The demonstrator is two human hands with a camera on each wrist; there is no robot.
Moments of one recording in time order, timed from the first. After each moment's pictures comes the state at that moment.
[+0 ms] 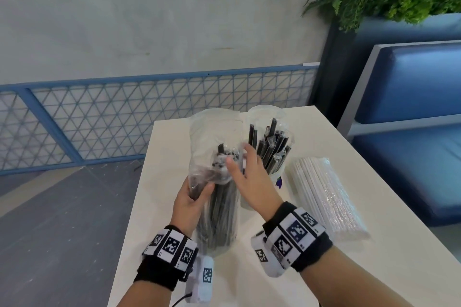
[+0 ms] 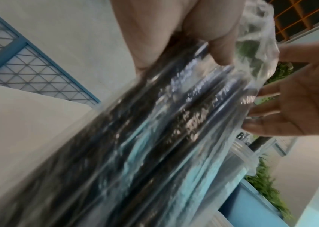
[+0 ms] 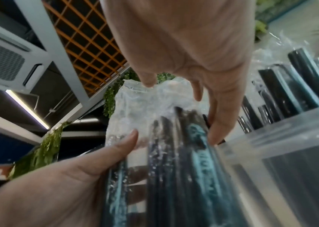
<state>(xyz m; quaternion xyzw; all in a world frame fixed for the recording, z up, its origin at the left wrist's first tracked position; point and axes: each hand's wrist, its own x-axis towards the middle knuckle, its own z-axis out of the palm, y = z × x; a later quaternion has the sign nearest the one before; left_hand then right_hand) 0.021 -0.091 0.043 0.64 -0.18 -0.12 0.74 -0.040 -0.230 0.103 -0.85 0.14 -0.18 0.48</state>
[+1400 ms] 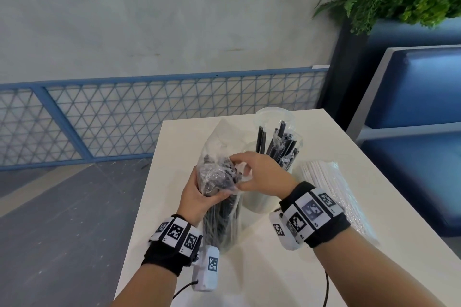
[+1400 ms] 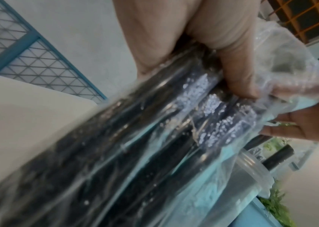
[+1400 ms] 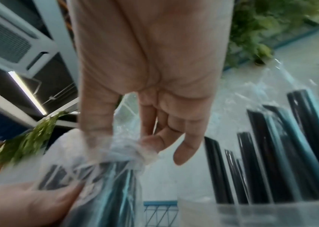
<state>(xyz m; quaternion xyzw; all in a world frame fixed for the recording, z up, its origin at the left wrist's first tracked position) 0.044 -0.094 0.038 0.67 -0.20 -0.13 0.70 -0.024 -0.262 0.127 -0.95 -0.02 -0.01 0.31</state>
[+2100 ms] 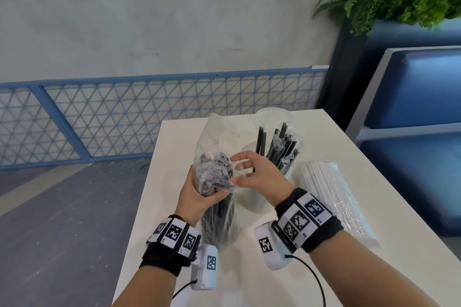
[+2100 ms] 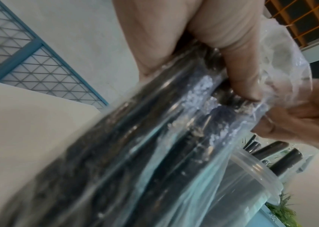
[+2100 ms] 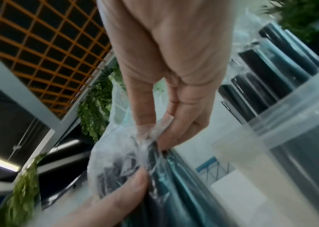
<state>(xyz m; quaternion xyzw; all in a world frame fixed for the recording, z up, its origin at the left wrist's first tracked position) 0.047 -0.092 0.037 0.66 -0.20 -0.13 0.71 -0.024 -0.252 0.108 -0.78 0.11 -0.05 0.61</state>
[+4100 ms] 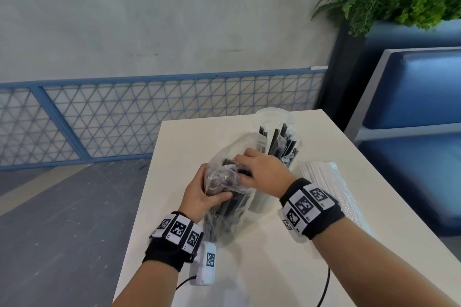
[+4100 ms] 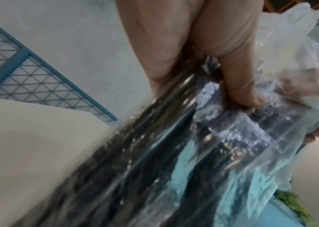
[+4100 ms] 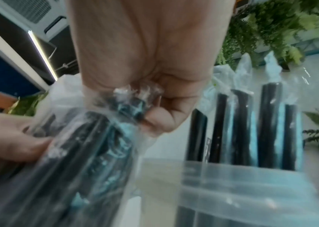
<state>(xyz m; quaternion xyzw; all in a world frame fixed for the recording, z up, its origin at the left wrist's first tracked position) 0.046 -0.096 0.044 0.70 -0.26 -0.15 0.65 -0.020 -0.268 0.117 -0.99 -0.04 -0.05 0.10</state>
